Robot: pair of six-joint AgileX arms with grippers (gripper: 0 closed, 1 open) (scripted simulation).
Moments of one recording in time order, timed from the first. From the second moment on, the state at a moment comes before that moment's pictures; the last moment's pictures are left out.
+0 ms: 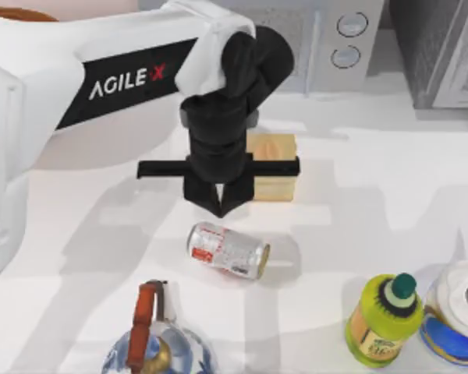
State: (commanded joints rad) left arm -0.66 2.18 1.74 -1.14 0.00 -0.63; right arm 0.00 0.00 0.00 0.00 0.00 0.00
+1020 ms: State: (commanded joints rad) left arm -0.66 2.18 1.74 -1.14 0.00 -0.63; right arm 0.00 0.00 0.00 0.00 0.00 0.00
